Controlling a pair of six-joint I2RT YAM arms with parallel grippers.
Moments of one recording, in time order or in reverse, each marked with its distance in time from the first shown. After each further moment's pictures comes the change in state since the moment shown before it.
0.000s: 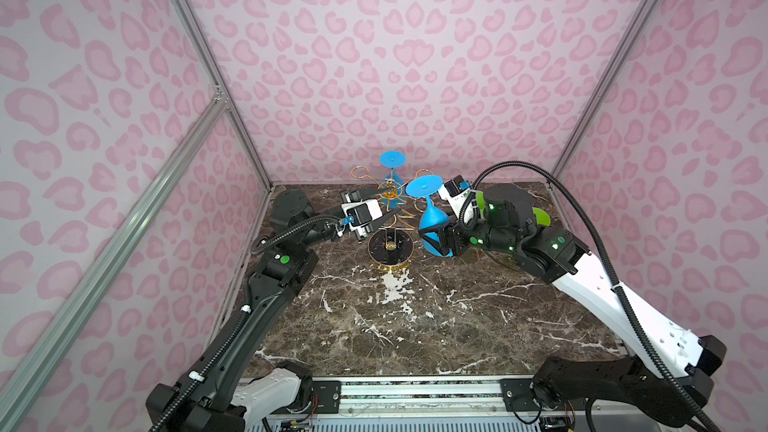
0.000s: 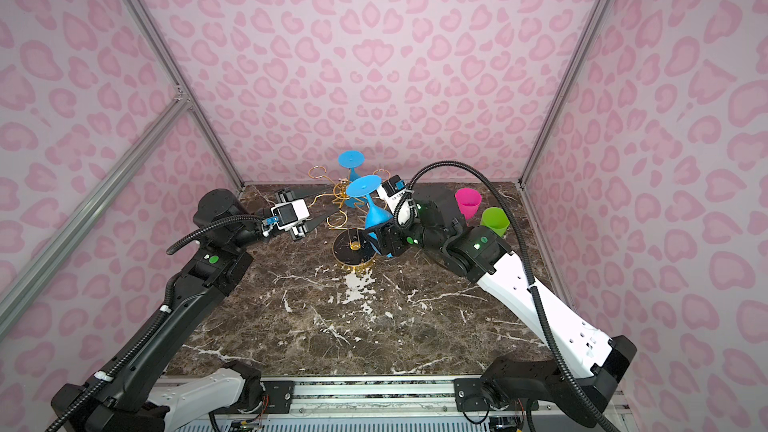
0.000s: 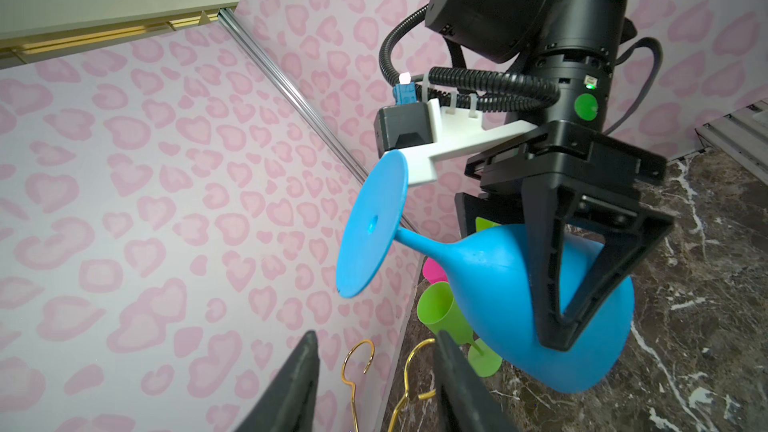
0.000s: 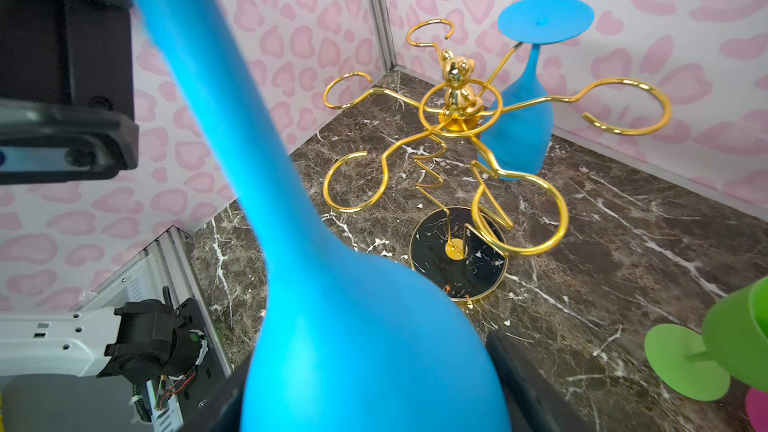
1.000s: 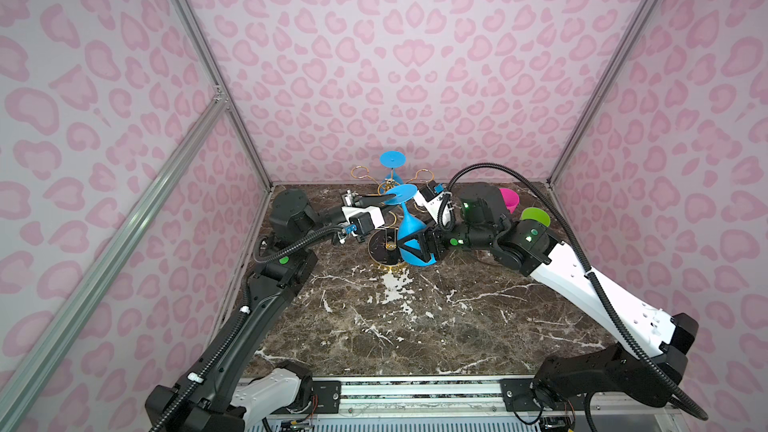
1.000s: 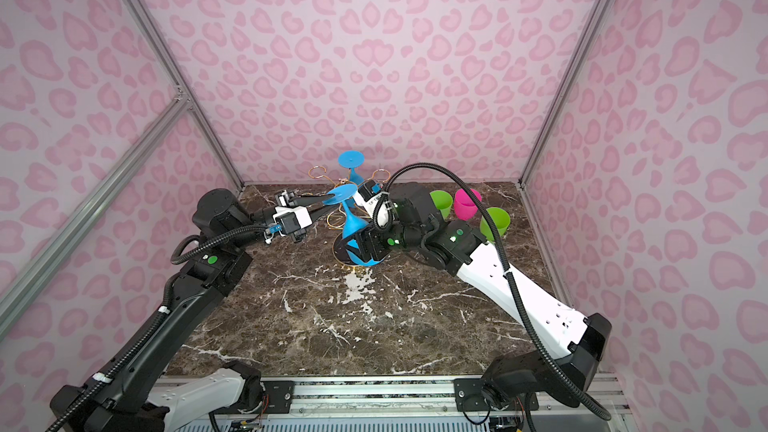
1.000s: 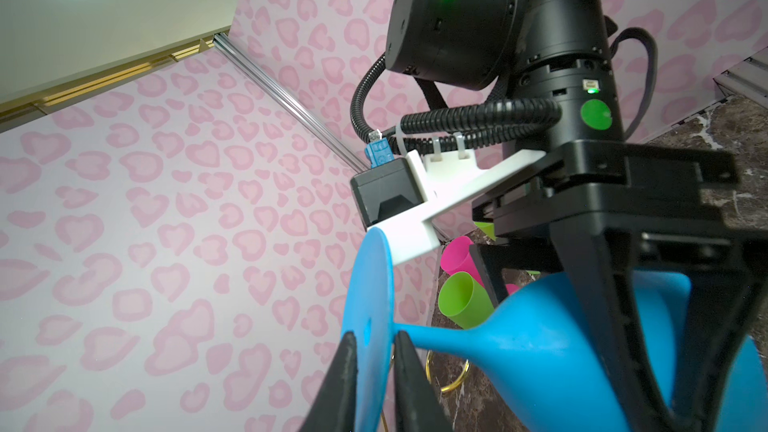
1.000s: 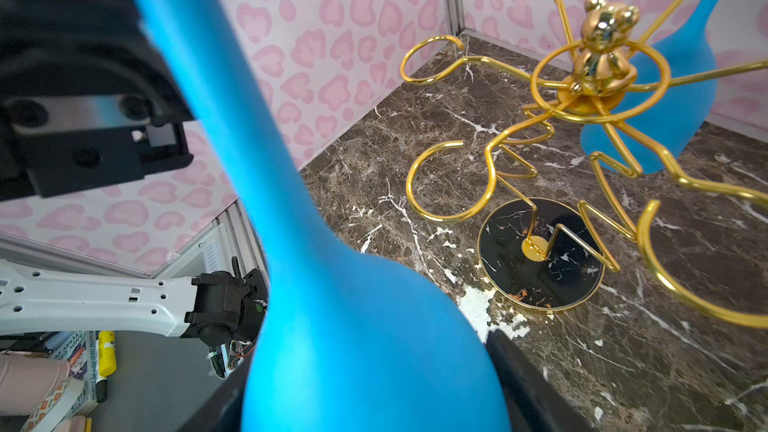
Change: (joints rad) left arm -0.005 -0.008 0.003 -0.020 0.003 0.123; right arm 0.058 0.108 0.062 0.001 -0.122 0.050
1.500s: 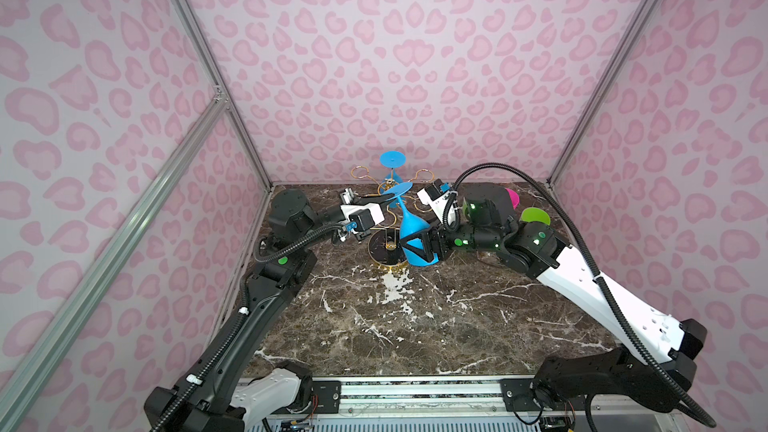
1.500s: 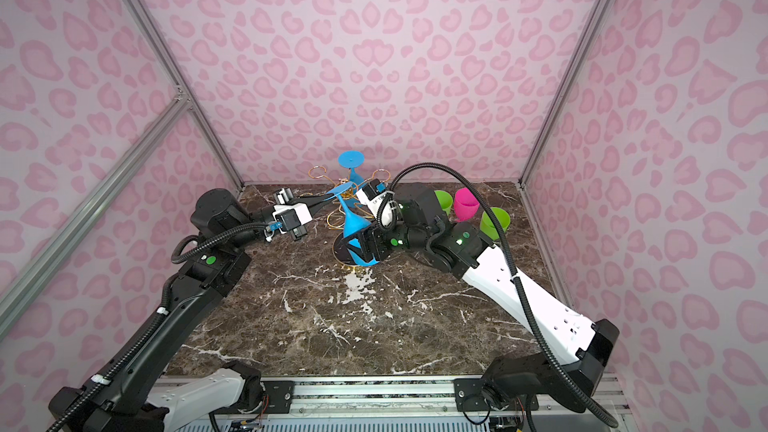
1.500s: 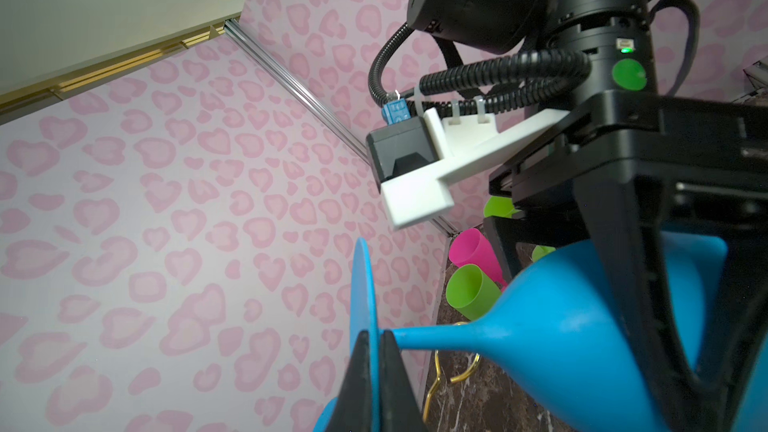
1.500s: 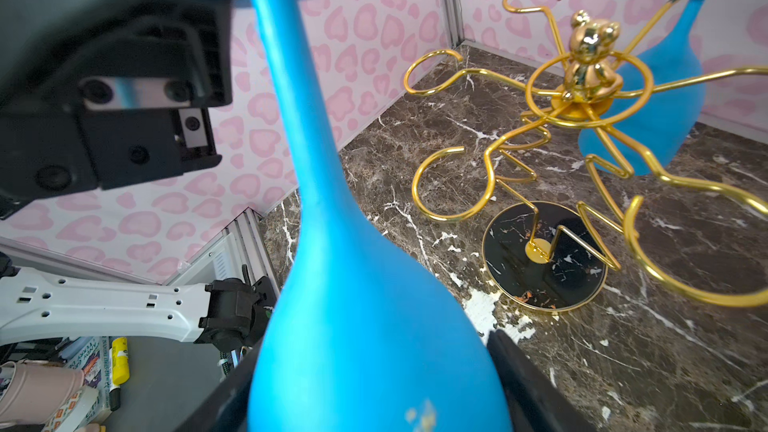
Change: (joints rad) left arm 0.000 -0.003 0.009 -0.008 -0.054 -0.037; right arm 0.001 -0.058 -0.027 0.031 0.014 0.032
